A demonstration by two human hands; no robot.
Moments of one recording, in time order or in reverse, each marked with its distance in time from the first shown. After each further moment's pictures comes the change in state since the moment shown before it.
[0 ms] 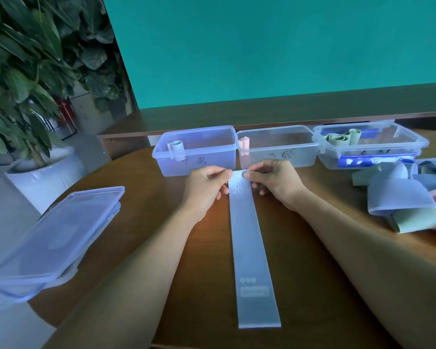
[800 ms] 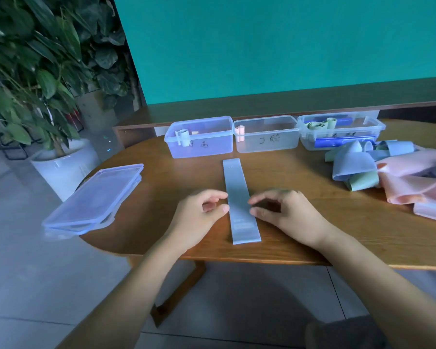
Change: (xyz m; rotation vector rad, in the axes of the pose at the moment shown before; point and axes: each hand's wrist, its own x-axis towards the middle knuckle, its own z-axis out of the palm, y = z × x) left_hand -0.178 0.034 -0.049 0.287 -0.174 0.051; right_hand -0.192 -0.022 -0.023 -0.498 -0.197 -0.302
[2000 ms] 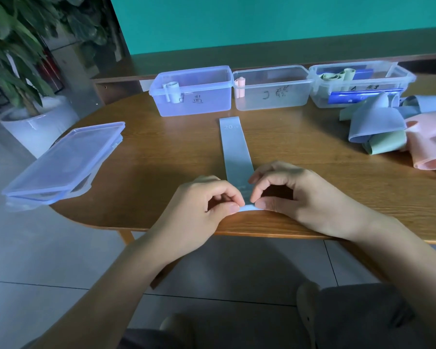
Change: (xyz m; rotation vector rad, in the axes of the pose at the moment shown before) left_hand -0.038 0.013 0.004 0.236 -0.156 0.281; right_hand -0.021 -0.008 -0.003 0.076 -0.225 -0.133
